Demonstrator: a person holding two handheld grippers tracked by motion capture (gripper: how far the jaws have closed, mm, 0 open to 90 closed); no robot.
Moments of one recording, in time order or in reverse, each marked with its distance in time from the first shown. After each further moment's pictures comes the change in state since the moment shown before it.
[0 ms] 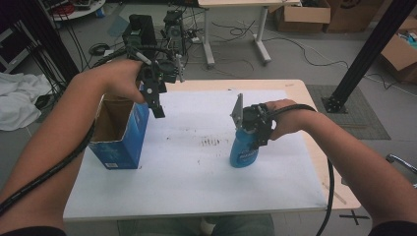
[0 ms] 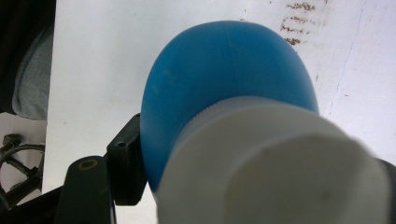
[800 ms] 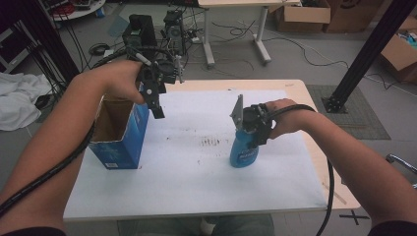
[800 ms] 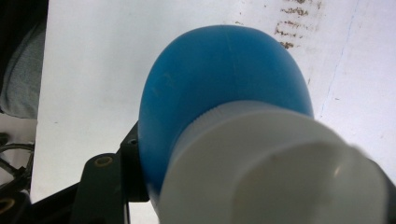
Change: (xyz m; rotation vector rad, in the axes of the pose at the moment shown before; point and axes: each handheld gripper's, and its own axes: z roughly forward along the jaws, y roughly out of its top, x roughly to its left) left arm 0.000 -0.001 0.001 0.004 0.002 -0.001; right arm 0.002 0.001 0.000 -0.004 -0.028 -0.024
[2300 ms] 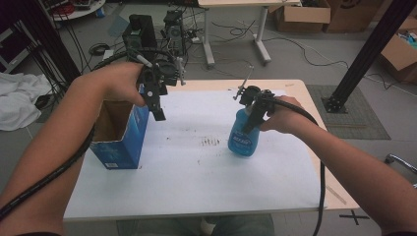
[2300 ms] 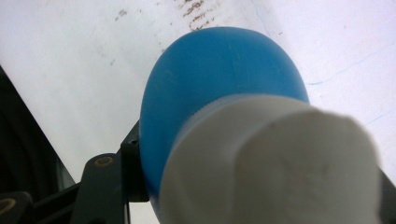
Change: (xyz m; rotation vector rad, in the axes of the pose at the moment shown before) left arm -0.008 0.003 0.001 0.000 0.000 0.016; right arm -0.021 -0.008 -0.026 -0.070 -0.063 0.746
